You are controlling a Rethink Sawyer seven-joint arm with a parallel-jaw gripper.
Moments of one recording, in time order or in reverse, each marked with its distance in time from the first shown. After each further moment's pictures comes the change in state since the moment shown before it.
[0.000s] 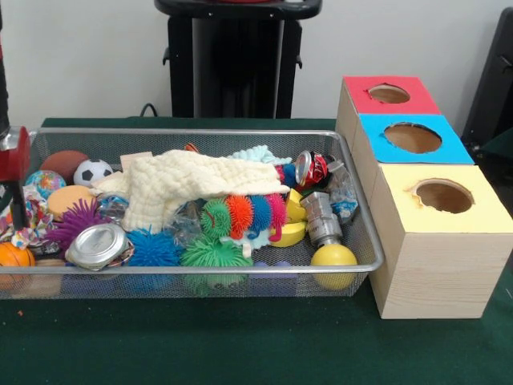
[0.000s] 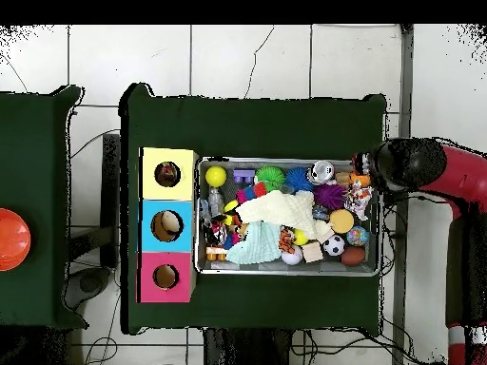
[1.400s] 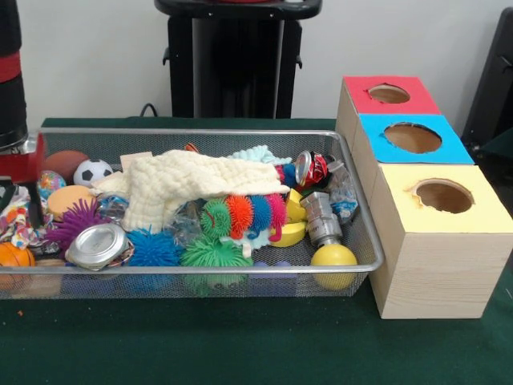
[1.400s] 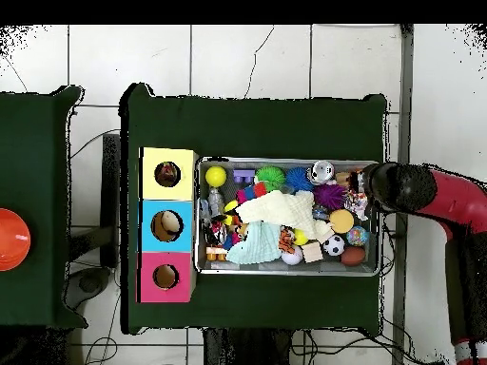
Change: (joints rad) arm -0.058 -0.011 0.000 0.152 -0.030 -0.139 0.000
